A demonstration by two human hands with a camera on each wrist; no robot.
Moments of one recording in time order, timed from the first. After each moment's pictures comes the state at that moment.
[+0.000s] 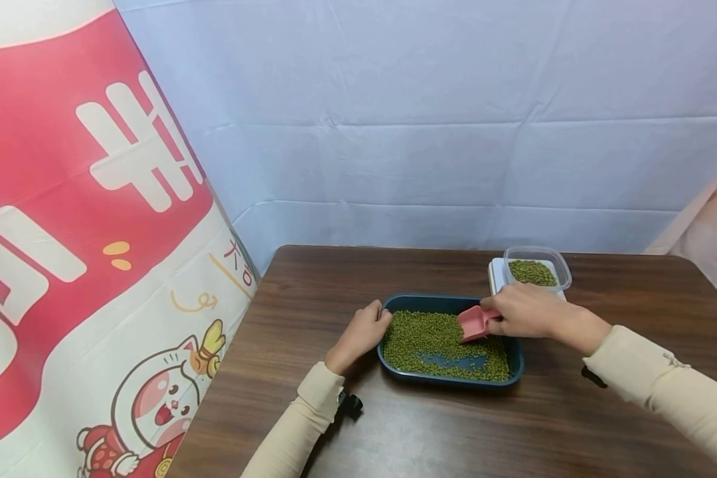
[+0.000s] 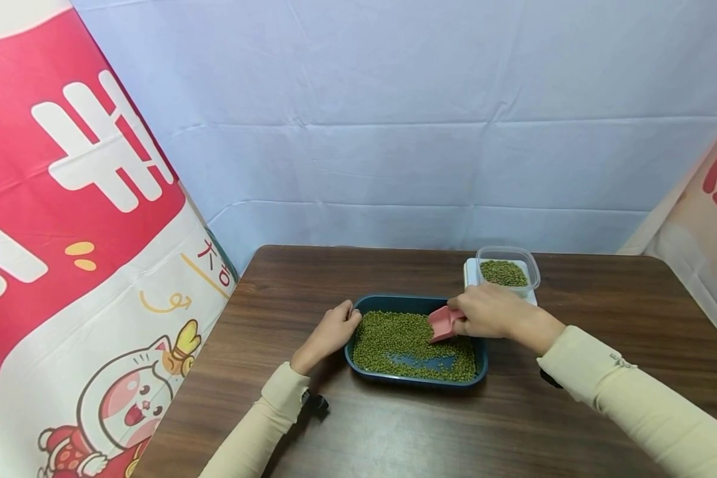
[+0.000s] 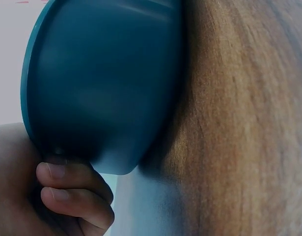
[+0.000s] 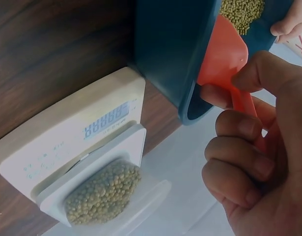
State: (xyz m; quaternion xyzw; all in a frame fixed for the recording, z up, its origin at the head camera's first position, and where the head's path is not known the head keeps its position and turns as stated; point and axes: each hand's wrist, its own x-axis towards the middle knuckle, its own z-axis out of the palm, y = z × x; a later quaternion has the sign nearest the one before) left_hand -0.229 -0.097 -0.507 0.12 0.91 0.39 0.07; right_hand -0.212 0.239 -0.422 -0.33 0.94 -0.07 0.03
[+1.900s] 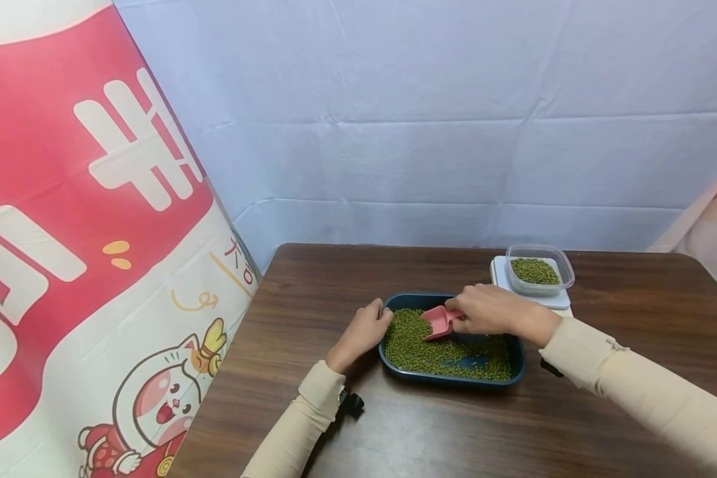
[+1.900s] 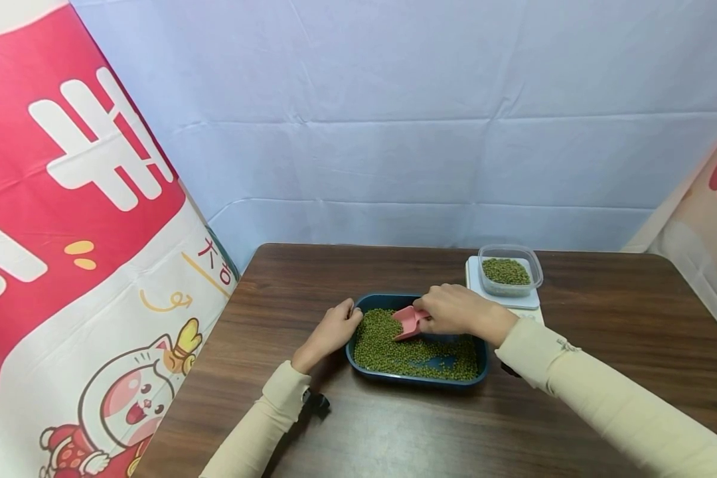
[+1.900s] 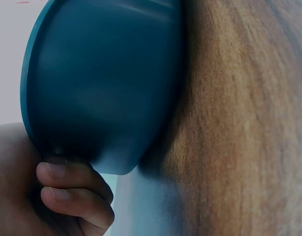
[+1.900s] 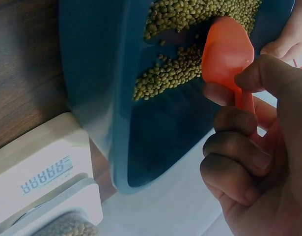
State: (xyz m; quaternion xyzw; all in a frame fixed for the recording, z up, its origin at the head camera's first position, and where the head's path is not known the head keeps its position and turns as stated) left_hand -0.231 -0.098 -0.507 0.12 0.91 0.39 0.07; right_hand -0.230 0.184 -0.433 -0.36 0.92 -0.09 0.07
